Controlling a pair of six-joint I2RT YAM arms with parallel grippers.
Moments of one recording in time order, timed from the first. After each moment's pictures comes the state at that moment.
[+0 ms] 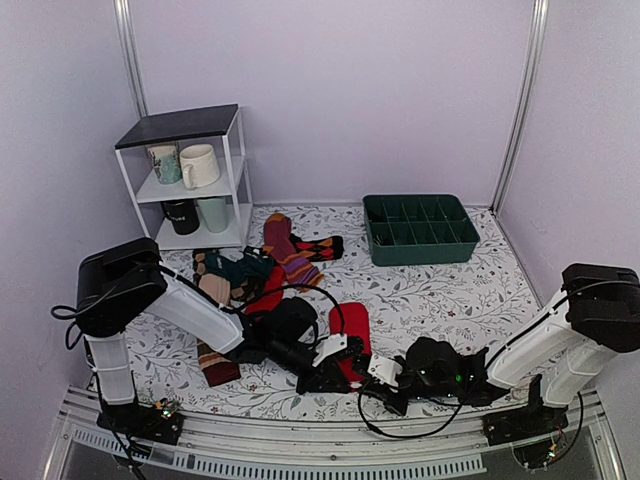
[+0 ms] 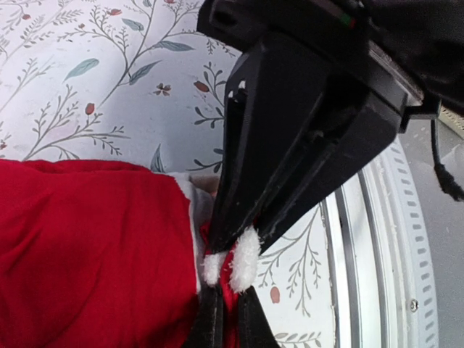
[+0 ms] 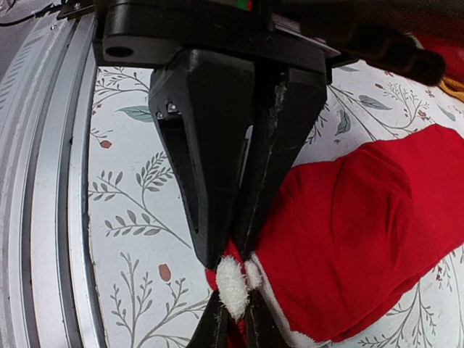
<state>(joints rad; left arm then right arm) -1.09 1.95 0.82 0.34 0.60 0.07 1.26 1.61 0.35 0.65 0.01 -0.06</state>
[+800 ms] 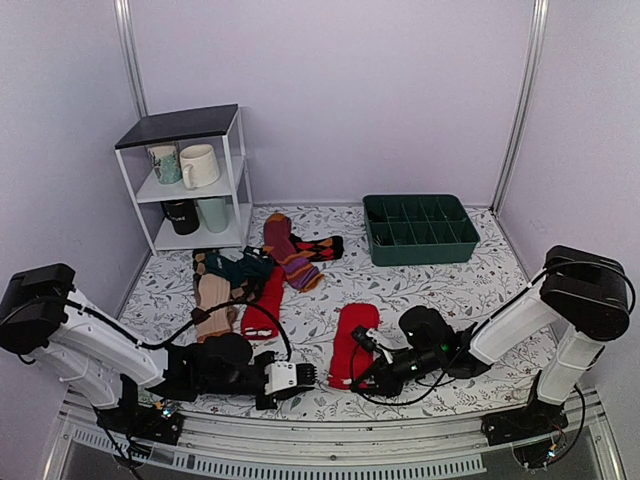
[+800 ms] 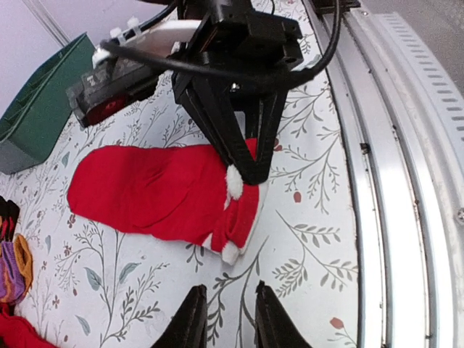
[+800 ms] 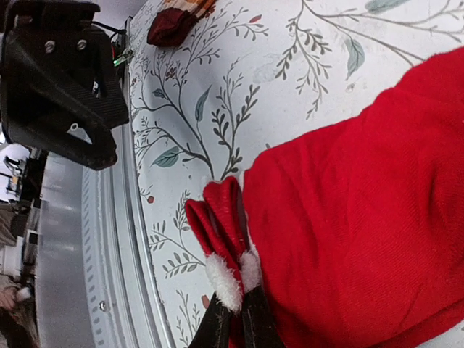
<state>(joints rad) -1.30 1.46 0.36 0.58 -0.03 0.35 1.03 1.72 0.47 0.56 -0.52 0.41</state>
